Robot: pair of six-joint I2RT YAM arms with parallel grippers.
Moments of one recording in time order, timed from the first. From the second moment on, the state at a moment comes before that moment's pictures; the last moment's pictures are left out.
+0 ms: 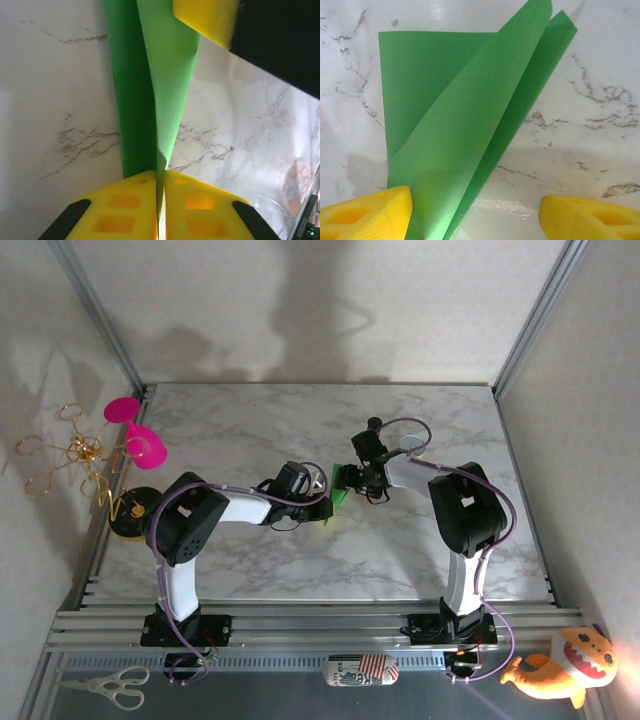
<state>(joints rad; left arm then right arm) -0.62 1.92 0.91 0.19 0.46 -0.72 0.51 1.94 1.20 -0.41 -0.13 0.60</state>
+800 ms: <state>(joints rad) -0.57 1.94 0.86 0.33 0.58 -0.83 0.51 1.97 1.22 -0.45 -0.12 0.60</state>
